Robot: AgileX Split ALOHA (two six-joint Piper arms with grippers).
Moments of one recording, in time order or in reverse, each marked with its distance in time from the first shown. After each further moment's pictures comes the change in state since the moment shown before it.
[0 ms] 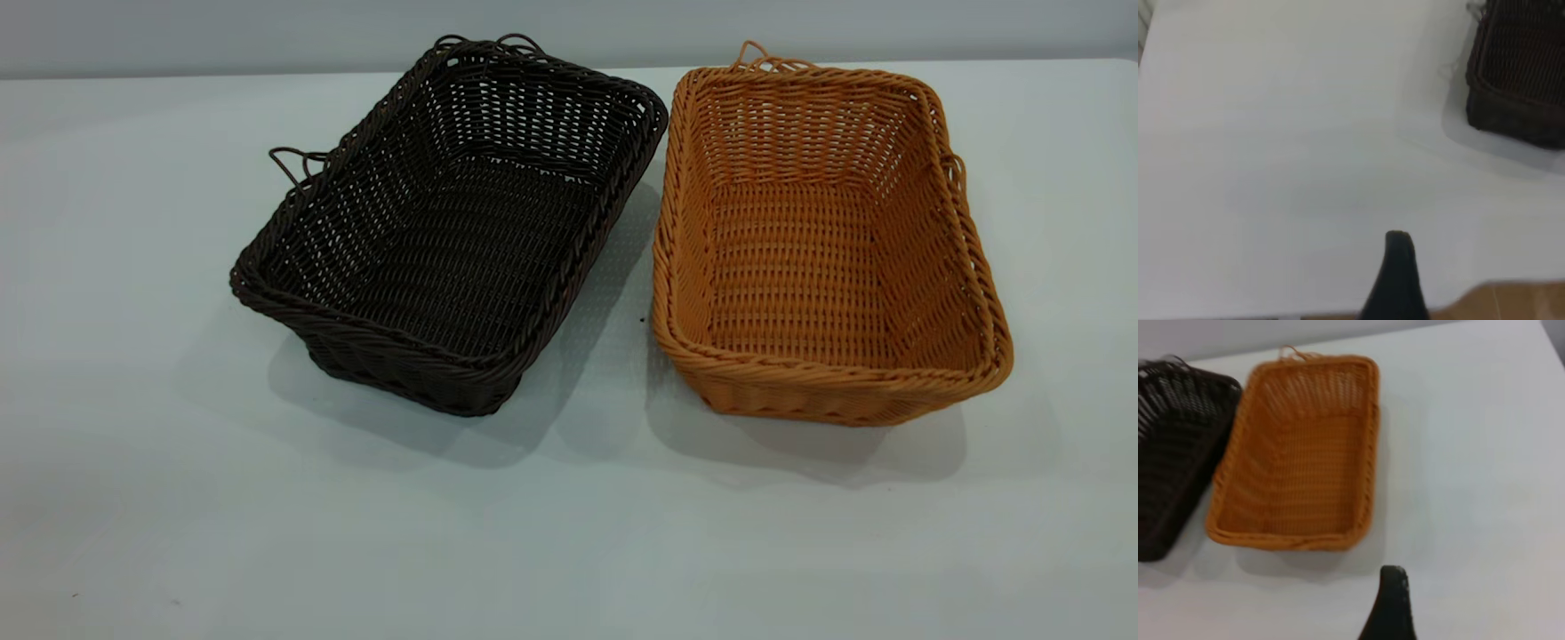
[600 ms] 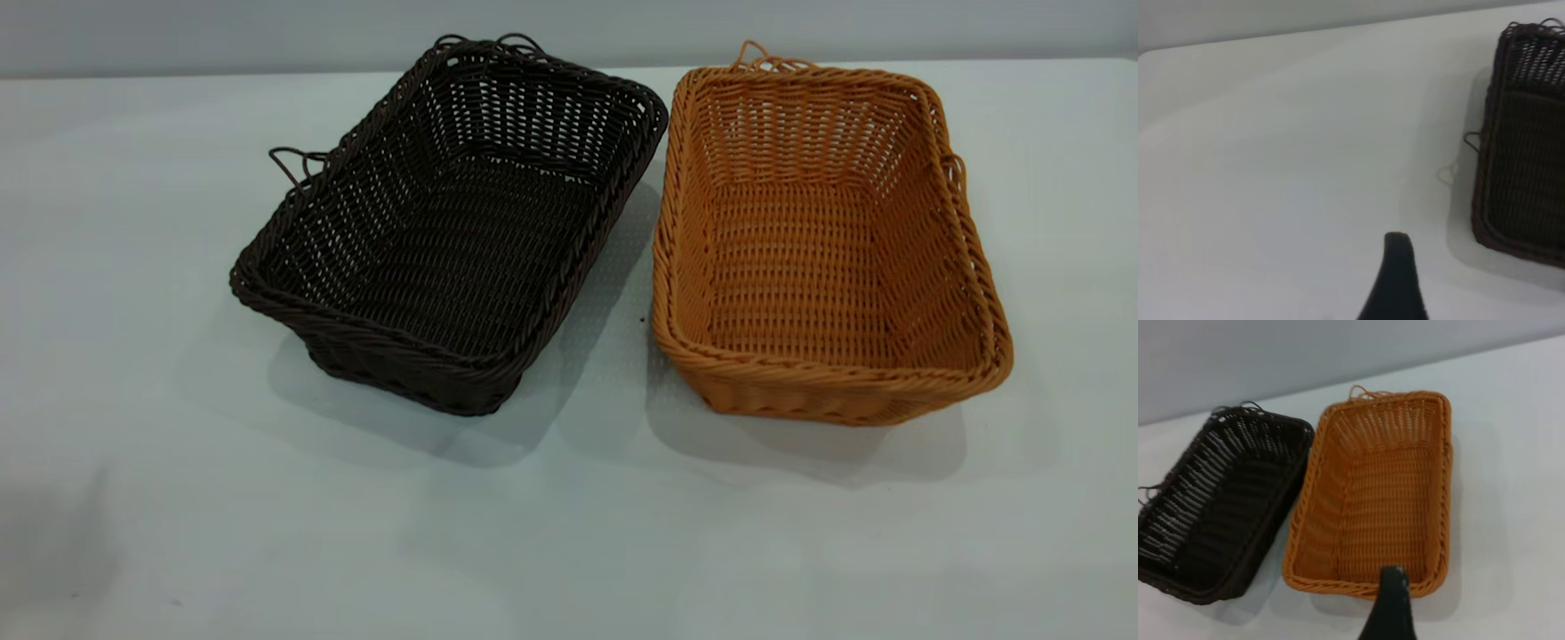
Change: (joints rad) left arm -0.012 0.959 -0.304 -0.044 -0.572 0.115; right arm 0.000 0.264 -0.014 0.160 -0.241 -0.050
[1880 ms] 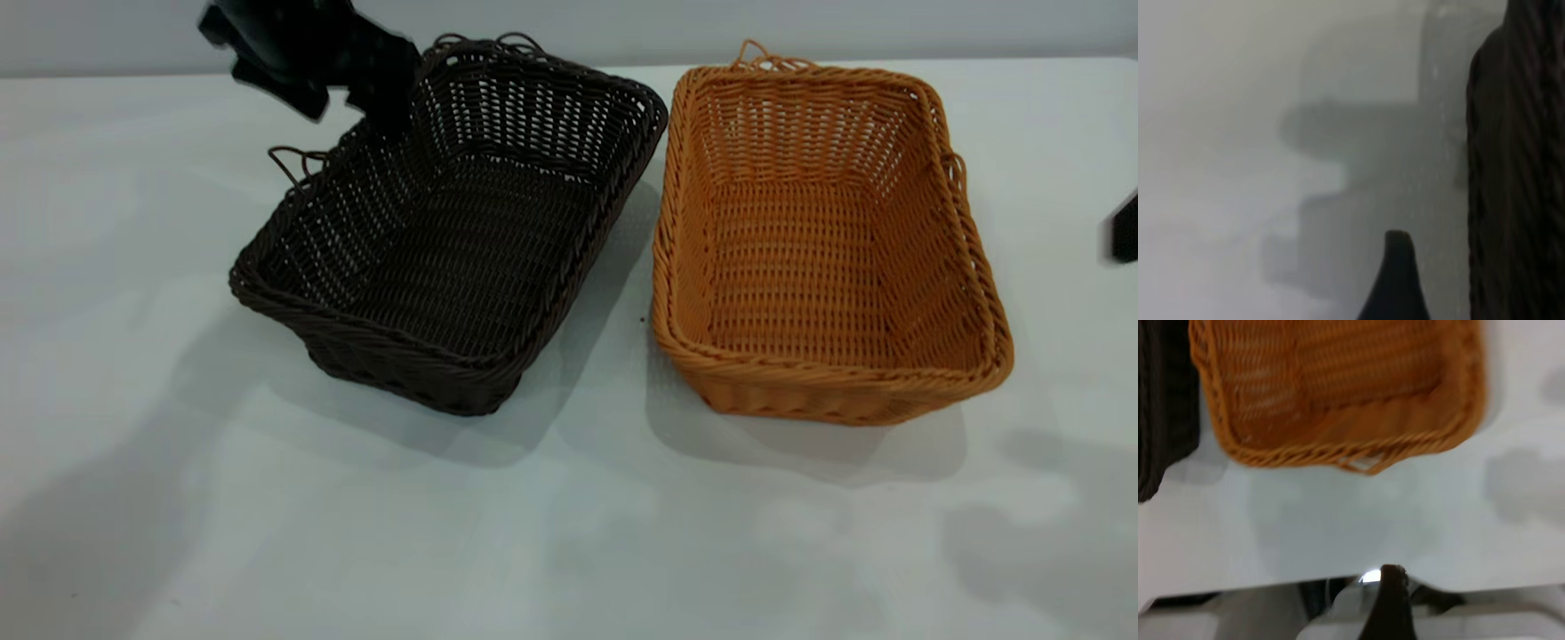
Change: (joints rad) left arm -0.229 1.365 -0.771 0.001 -0.196 0.015; right arm 0.077 1.060 -0.007 0.326 -0.278 -0.160
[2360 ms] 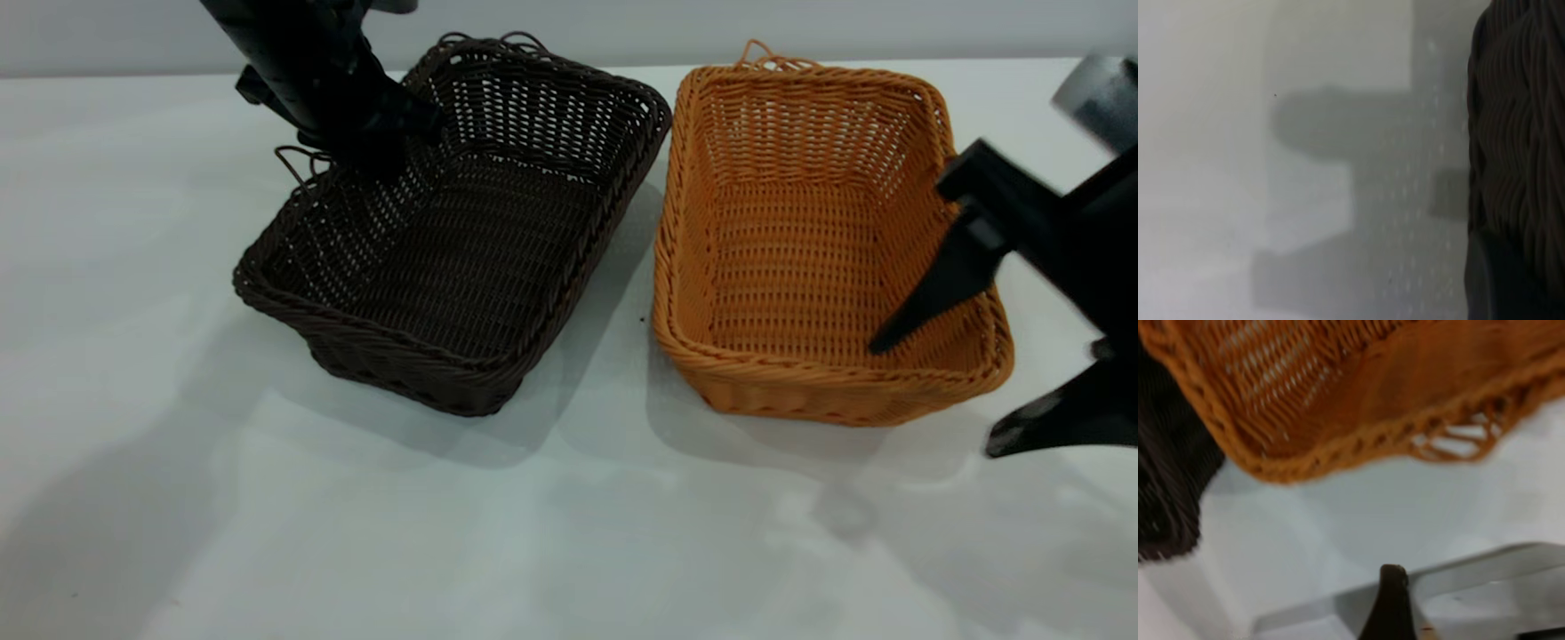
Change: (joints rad) left arm -0.021 0.078 -0.006 -0.007 -0.065 -0.001; right arm 0.175 0.431 -0.028 0.591 -0.149 -0.120
